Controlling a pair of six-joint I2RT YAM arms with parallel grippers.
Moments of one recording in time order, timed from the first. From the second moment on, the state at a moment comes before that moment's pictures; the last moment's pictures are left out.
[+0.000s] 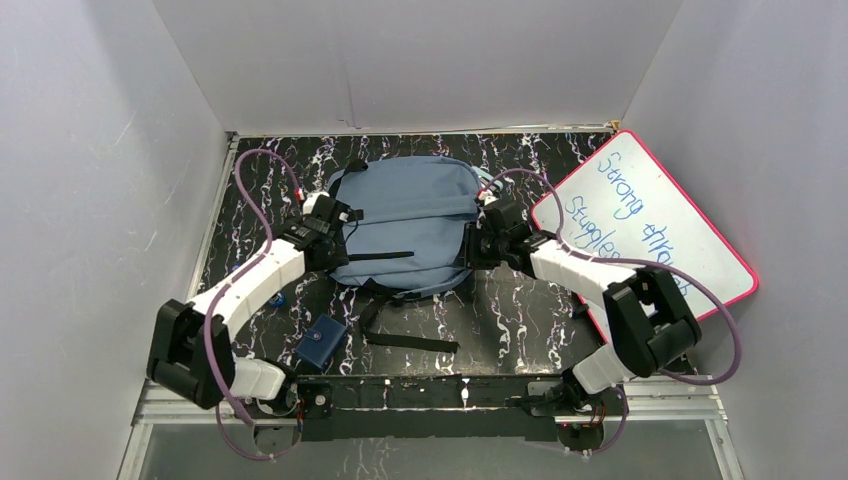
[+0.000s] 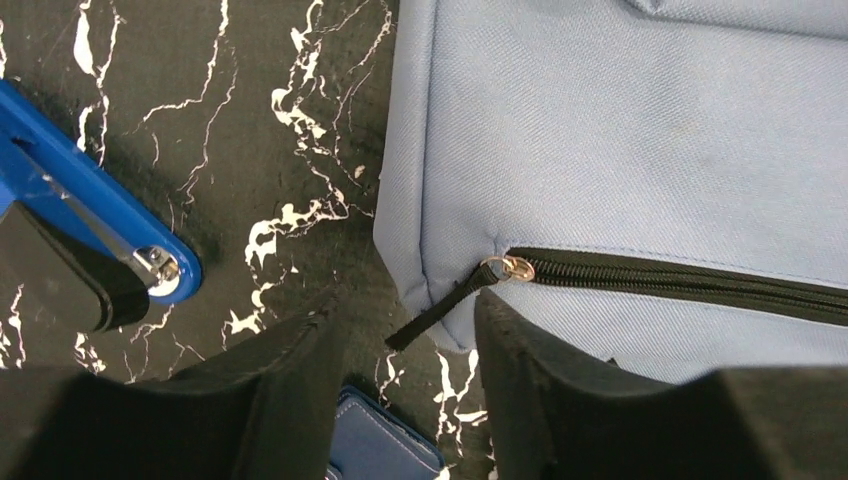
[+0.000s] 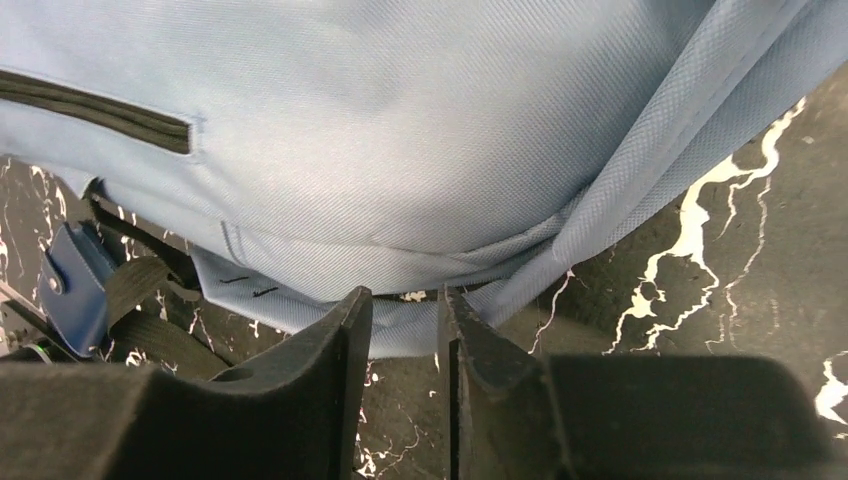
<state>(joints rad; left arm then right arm) -0.44 1.36 0.94 -0.69 -0.41 -0.54 0.57 1.51 0.84 -0.17 -0.22 0.52</state>
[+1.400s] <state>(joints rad) -0.41 0.94 1.26 -0.80 -0.64 -0.54 1.16 2.12 1.52 -0.14 -0.40 0.29</state>
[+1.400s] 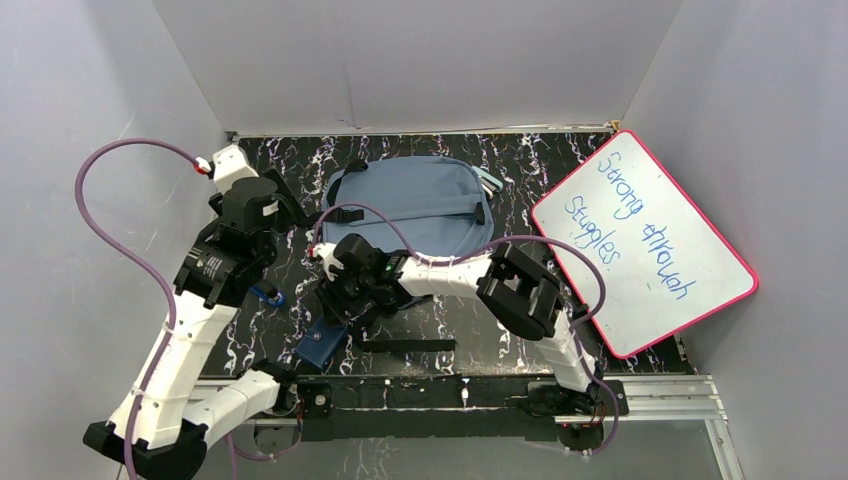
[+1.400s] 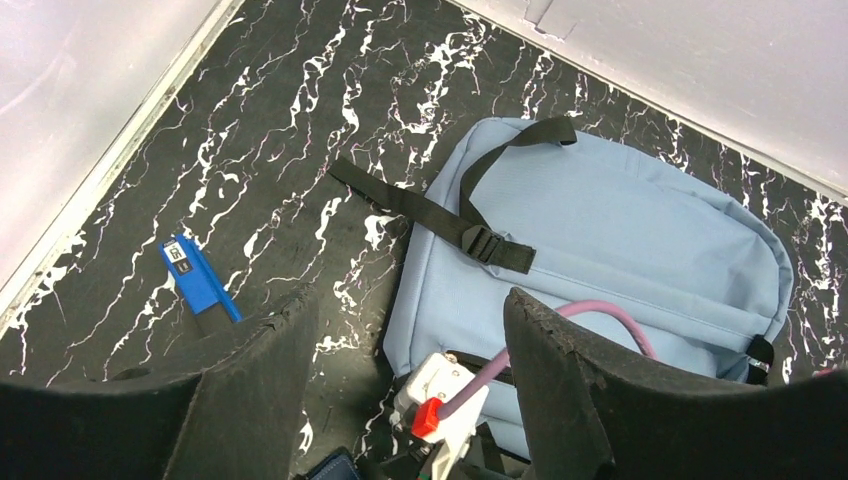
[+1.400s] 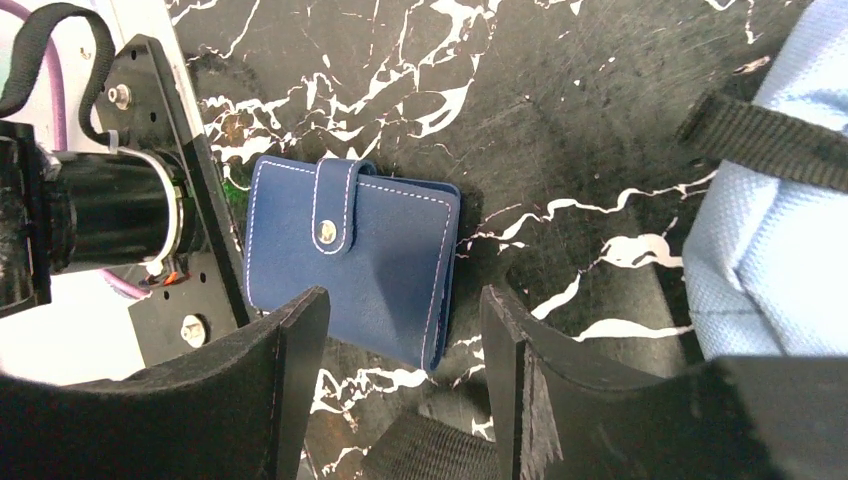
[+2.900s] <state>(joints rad) -0.41 0.97 1.16 -0.77 -0.59 -0.55 1.15 2.04 1.41 -0.11 -0.41 0.34</state>
